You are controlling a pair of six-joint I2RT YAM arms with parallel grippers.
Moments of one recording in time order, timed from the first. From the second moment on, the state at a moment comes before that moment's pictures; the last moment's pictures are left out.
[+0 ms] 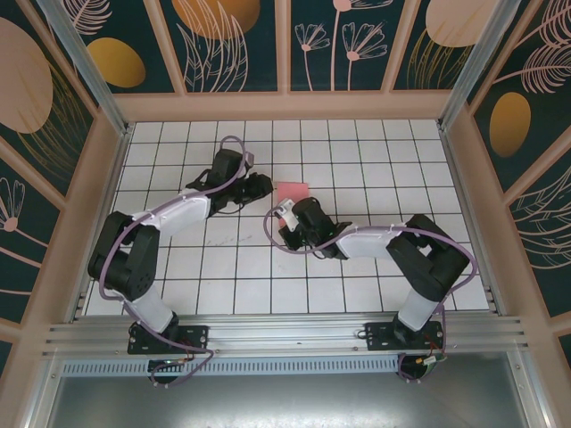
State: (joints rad) left arm -0.46 1.71 1.10 -0.11 0.37 -0.75; right arm 0.83 1.70 0.79 0.17 -0.07 0.02
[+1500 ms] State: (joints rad) left arm -0.49 2.26 1.57 -0.32 0.52 -0.50; right arm 0.71 1.74 0.89 0.06 -0.26 0.16
